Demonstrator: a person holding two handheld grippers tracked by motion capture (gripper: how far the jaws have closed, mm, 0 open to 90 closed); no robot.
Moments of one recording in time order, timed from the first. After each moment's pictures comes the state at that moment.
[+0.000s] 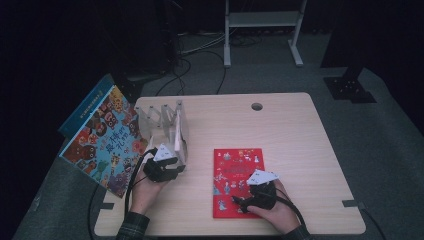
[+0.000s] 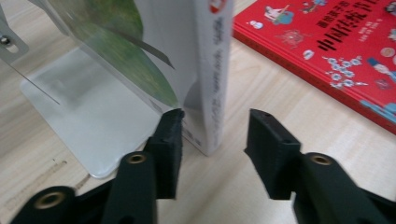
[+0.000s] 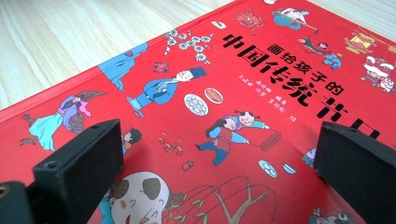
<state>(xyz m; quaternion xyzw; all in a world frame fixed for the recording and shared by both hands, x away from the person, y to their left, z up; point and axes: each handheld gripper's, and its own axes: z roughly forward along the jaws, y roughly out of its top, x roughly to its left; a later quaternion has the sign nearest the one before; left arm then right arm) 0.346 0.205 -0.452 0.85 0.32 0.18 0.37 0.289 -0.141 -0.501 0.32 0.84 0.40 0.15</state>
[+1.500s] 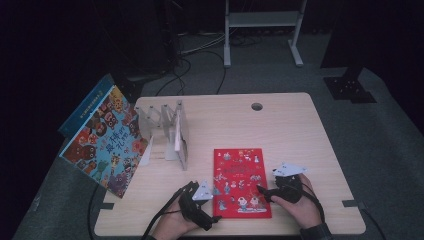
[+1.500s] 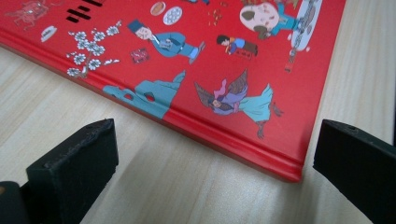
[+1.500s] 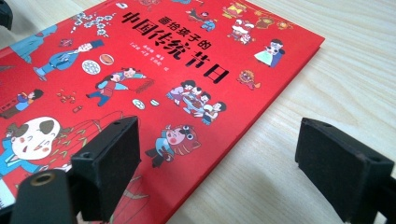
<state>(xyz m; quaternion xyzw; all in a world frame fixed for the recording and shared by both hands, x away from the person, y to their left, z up) 0.268 0.103 -0.492 0.91 0.19 0.08 0.35 0.297 -0.210 -0.488 0.38 0.82 0.38 0.18</state>
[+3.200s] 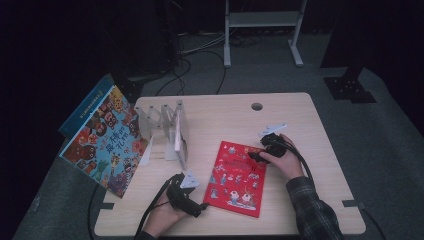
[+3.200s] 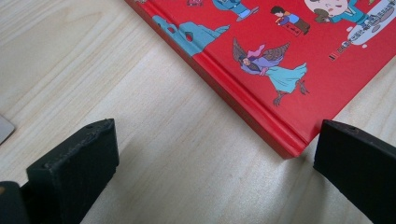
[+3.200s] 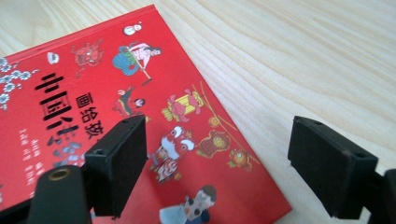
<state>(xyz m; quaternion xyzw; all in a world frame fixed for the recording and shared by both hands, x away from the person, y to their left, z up) 0.296 0.141 -0.496 0.90 0.26 0.10 0.34 0.433 -0.194 -0.478 0.36 0.85 0.35 0.13</state>
